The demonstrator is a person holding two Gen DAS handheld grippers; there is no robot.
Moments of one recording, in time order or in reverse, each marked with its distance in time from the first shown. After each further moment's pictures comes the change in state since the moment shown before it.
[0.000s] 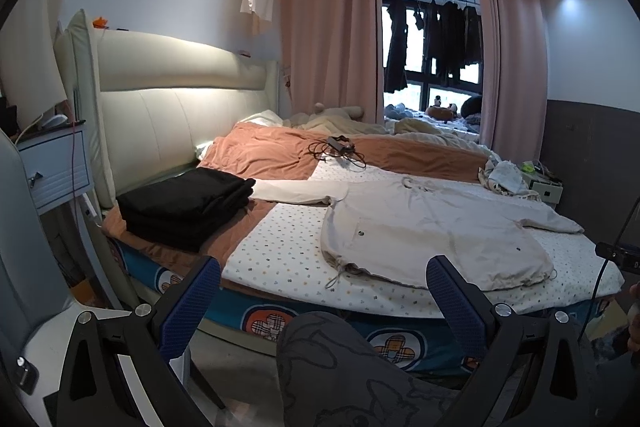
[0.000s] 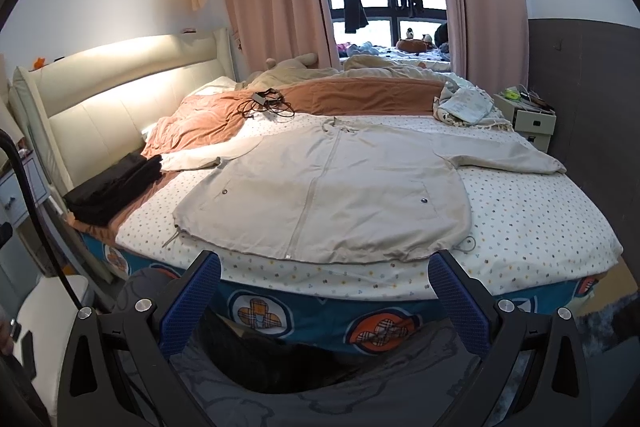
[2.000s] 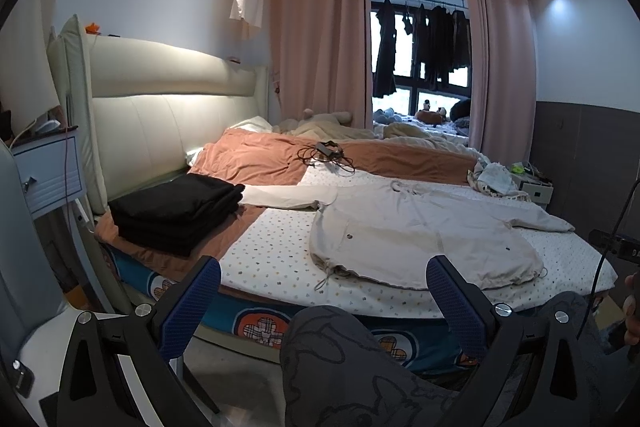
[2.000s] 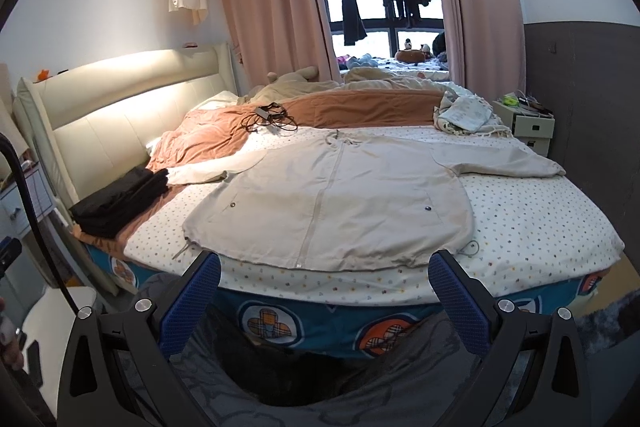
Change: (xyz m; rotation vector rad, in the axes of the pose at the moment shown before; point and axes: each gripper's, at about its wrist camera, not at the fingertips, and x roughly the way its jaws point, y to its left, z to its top) left arm -0.010 -0.010 -0.007 0.015 -0.029 -0.034; right arm -0.018 0.010 0.007 0.018 -0.050 0.032
